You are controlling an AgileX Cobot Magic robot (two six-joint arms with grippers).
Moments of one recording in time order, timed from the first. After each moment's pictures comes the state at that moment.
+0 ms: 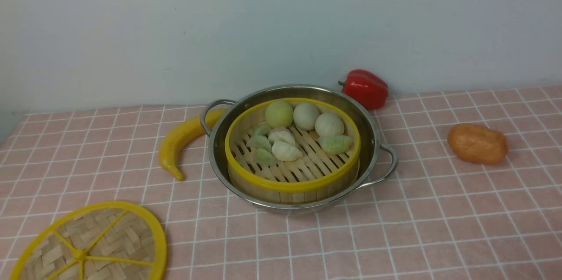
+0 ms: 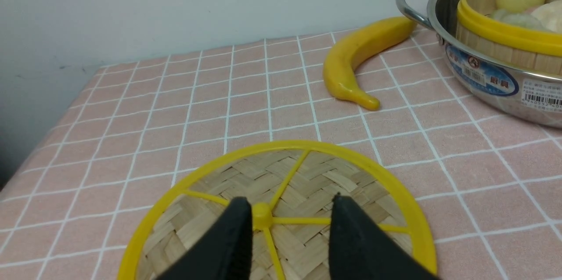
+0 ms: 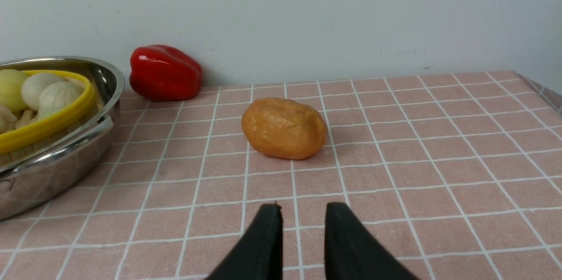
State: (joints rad) right arm 0.06 0.00 0.01 -0.24 0.35 0.42; left arm 0.12 0.00 0.01 -0.20 0.36 0.34
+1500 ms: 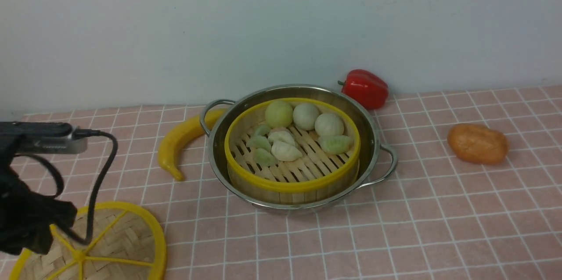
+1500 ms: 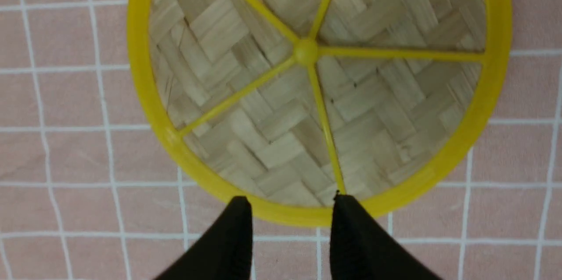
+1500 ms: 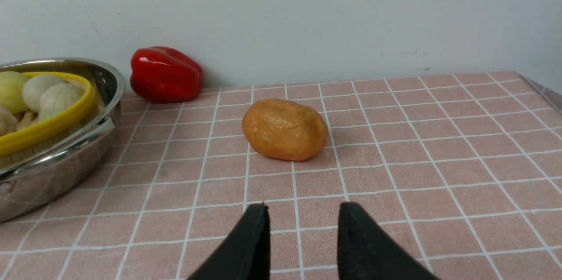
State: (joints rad) right arm 0.06 0.00 0.01 -0.24 0.34 0.42; left arm 0.12 1.40 -0.97 0.09 1.12 0.04
